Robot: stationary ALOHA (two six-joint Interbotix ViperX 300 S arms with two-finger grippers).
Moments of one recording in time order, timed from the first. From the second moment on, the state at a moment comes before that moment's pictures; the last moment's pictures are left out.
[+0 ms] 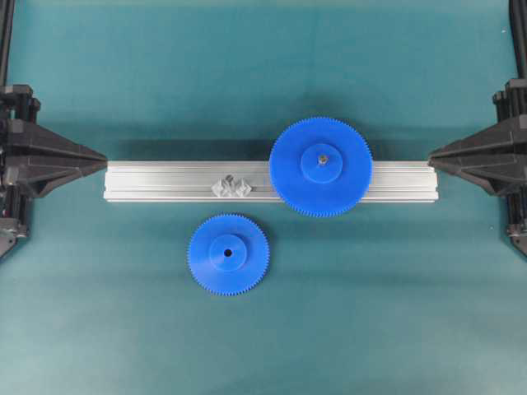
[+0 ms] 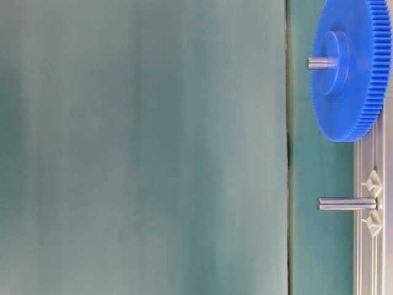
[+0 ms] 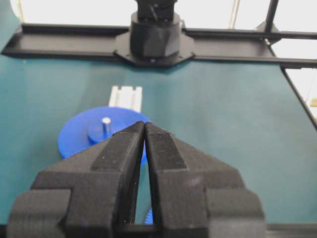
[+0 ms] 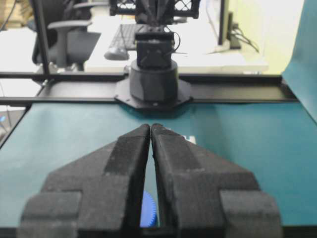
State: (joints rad) left arm 0.00 -0.96 1.17 0.00 -0.29 0.00; right arm 0.00 -0.97 1.19 0.00 -0.29 0.01
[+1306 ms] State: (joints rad) left arm -0.10 -0.32 0.73 0.01 0.26 -0.04; right arm -0.05 -0.82 1.09 0.04 0.19 0.11
